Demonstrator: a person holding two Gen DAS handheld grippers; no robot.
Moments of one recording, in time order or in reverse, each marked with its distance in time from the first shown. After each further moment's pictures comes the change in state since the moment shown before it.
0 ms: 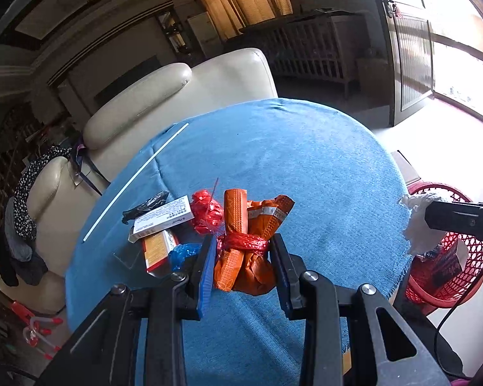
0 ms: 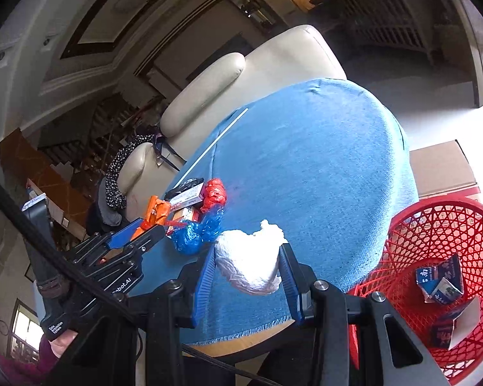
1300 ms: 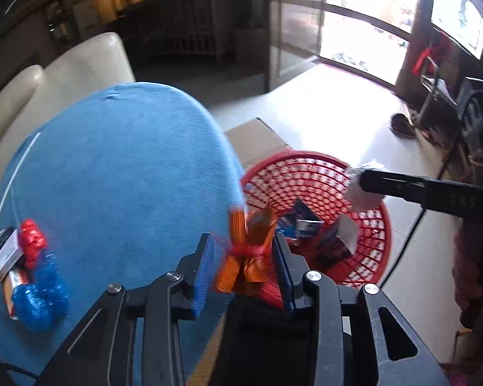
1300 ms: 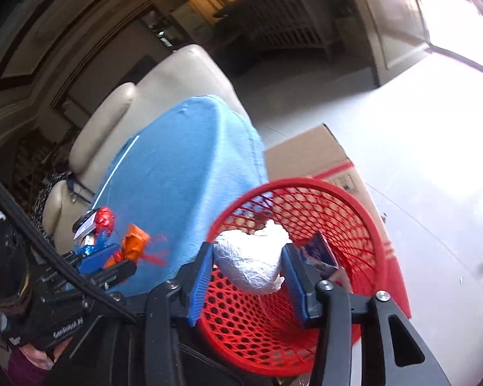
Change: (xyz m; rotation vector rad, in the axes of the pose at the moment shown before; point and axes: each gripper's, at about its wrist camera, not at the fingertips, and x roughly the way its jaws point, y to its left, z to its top) left arm 0.026 -0.141 0.021 0.200 0.122 -0.547; right arm -0.089 -0.116 -0.019 0.214 -0.057 -0.388
